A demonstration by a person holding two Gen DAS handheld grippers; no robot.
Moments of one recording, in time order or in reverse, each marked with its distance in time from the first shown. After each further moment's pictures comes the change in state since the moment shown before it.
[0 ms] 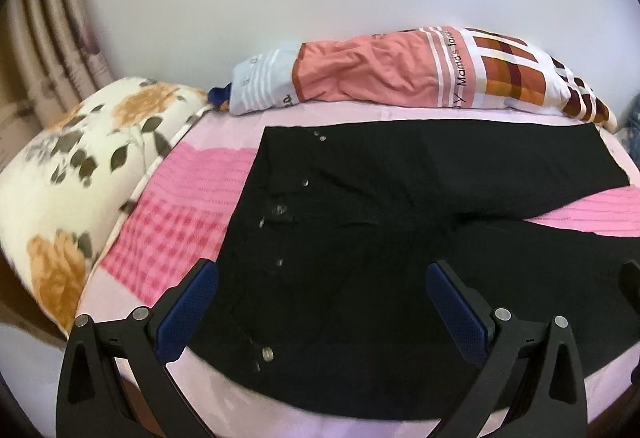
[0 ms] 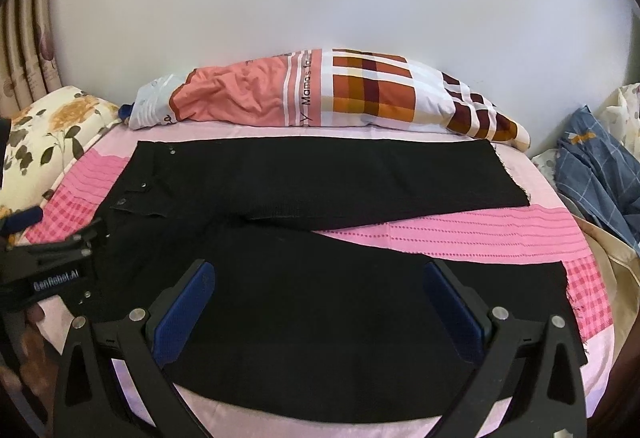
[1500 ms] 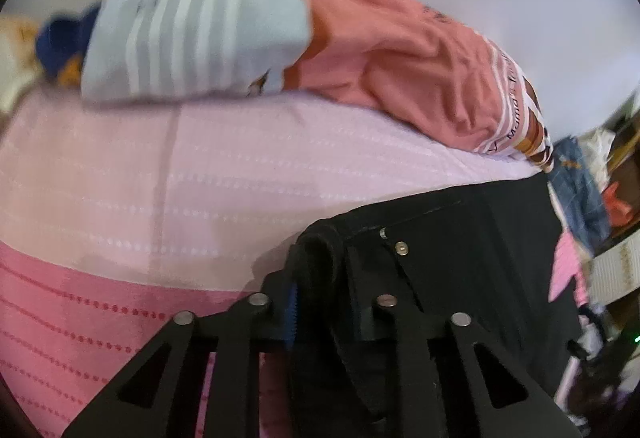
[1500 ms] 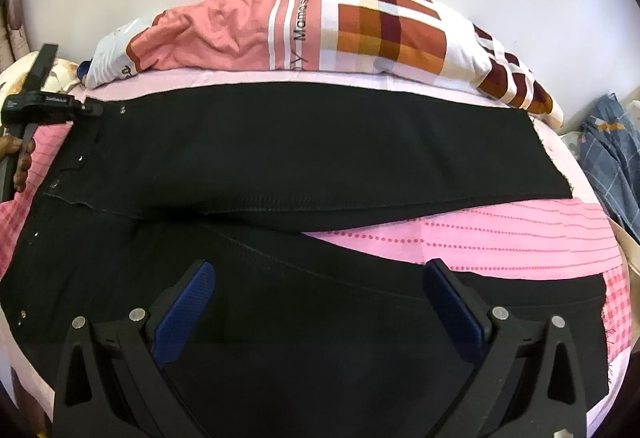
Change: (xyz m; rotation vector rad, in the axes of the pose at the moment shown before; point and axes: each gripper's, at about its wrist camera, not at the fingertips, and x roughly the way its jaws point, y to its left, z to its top) left arm 0.289 0.139 0.142 -0.021 0.197 -0.621; right arm 0.135 0.005 0.006 -0.028 0.170 -0.027
